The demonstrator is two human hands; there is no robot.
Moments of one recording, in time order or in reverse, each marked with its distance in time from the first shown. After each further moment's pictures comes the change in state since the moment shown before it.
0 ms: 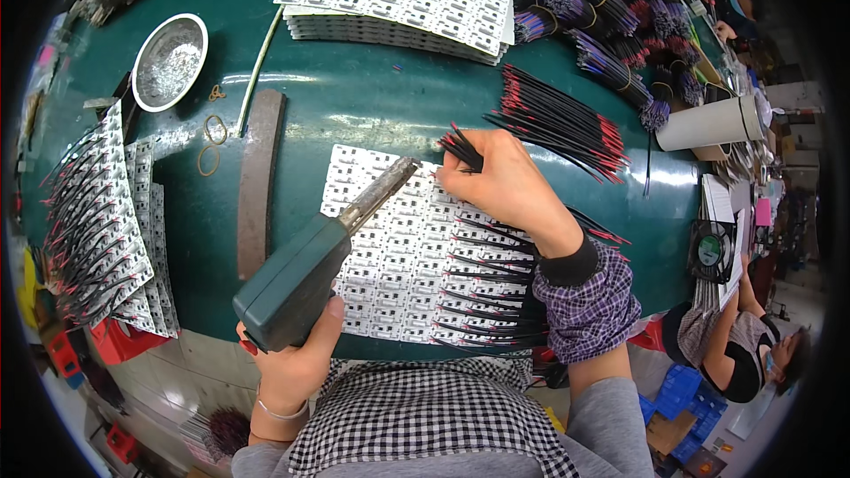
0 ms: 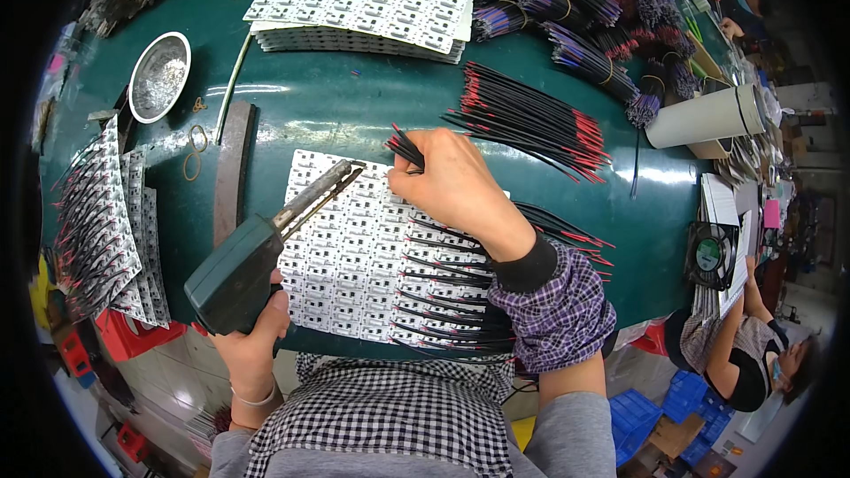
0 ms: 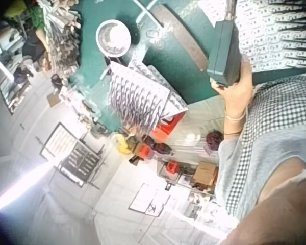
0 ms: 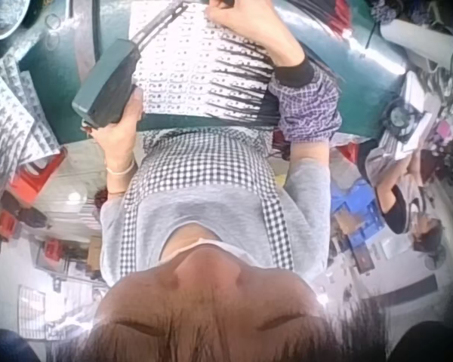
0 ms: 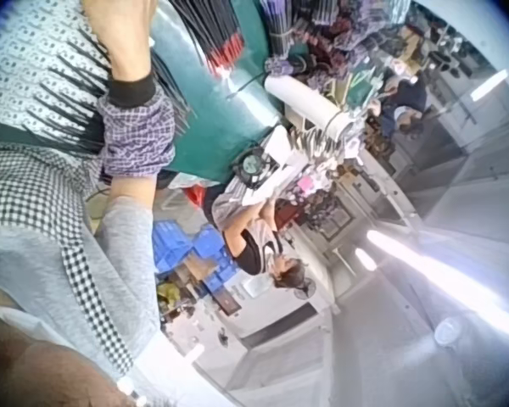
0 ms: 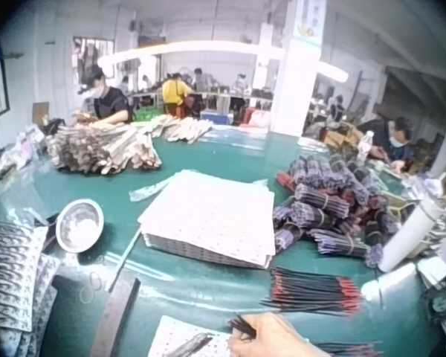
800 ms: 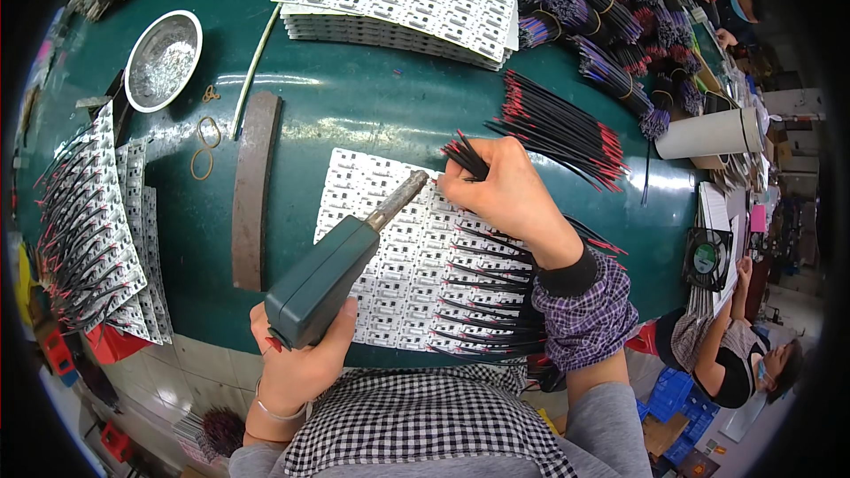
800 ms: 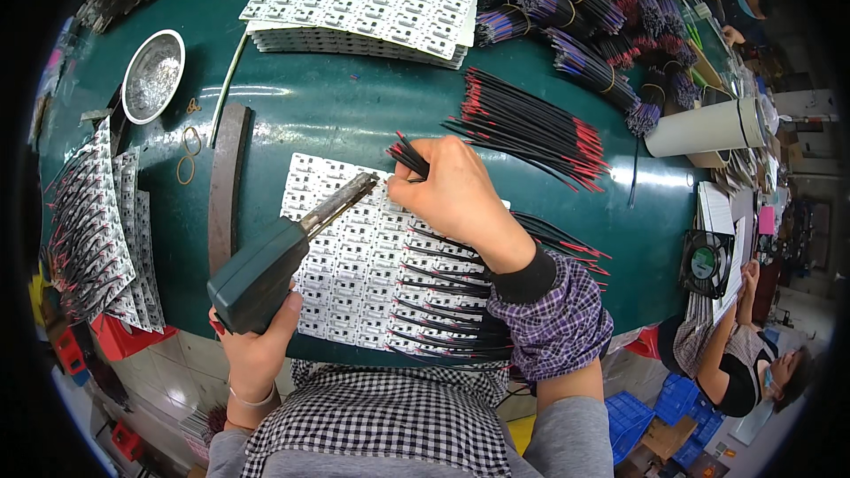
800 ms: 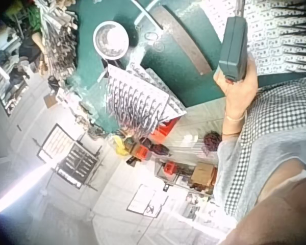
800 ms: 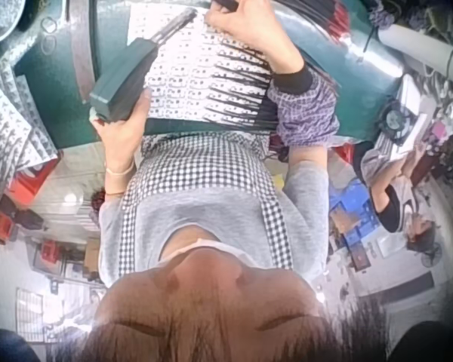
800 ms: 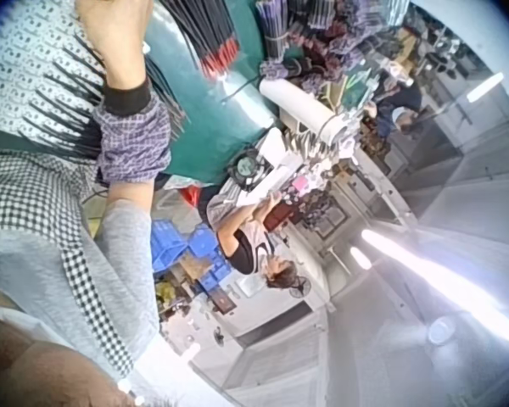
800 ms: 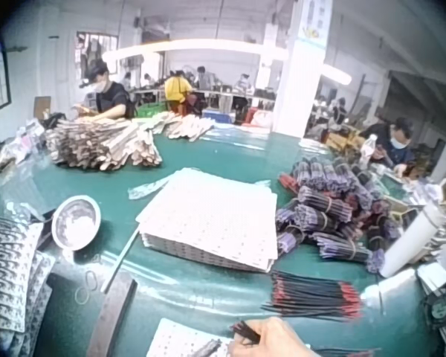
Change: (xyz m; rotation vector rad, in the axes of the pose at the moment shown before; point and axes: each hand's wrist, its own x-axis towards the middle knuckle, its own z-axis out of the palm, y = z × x) left_hand 0.017 -0.003 0.012 0.143 -0.065 0.226; right_hand 0.002 0.003 0.002 0.024 0.046 0.052
